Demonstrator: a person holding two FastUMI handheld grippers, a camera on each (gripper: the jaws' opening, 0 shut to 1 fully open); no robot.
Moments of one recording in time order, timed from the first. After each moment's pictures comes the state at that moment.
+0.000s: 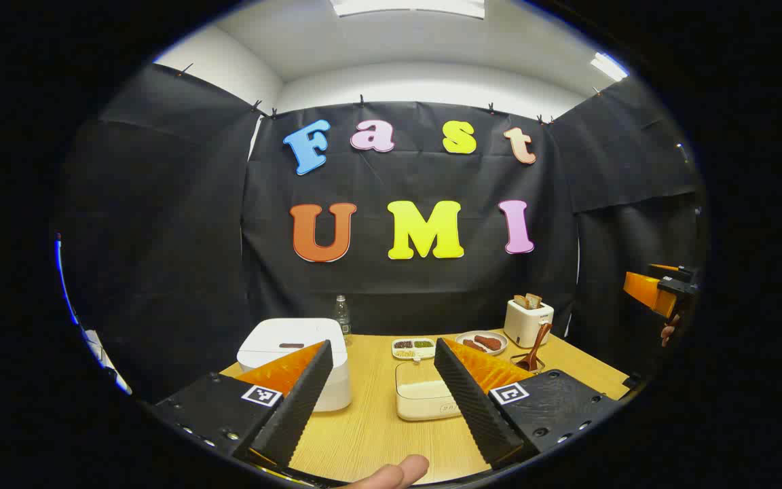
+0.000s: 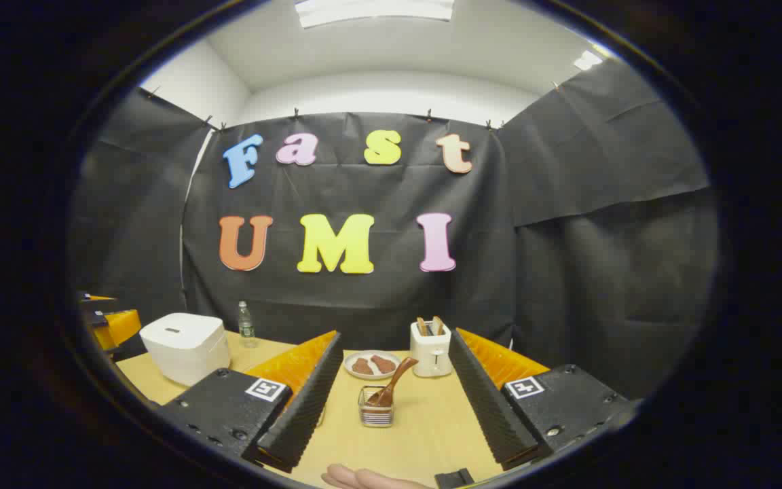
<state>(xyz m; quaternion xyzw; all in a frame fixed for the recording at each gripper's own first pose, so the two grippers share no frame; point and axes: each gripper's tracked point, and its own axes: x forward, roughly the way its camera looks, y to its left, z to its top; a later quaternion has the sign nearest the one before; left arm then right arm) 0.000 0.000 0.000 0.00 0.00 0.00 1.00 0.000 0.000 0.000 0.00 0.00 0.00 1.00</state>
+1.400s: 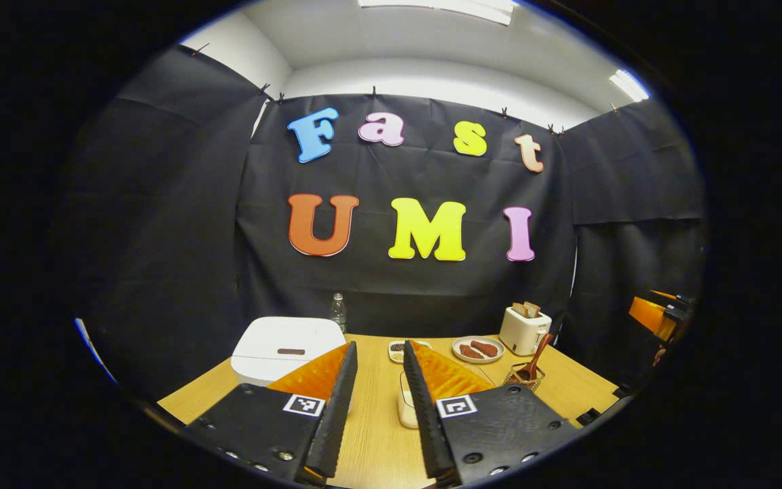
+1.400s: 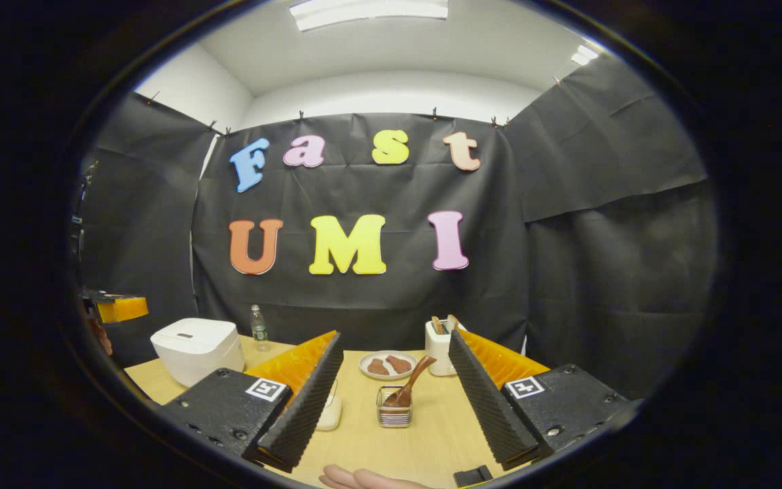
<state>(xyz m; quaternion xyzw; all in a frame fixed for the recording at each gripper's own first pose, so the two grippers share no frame) 0.042 0.041 0.002 -0.03 0.03 -0.02 1.00 0.005 0.012 -0.004 0.01 0.00 0.01 1.00</state>
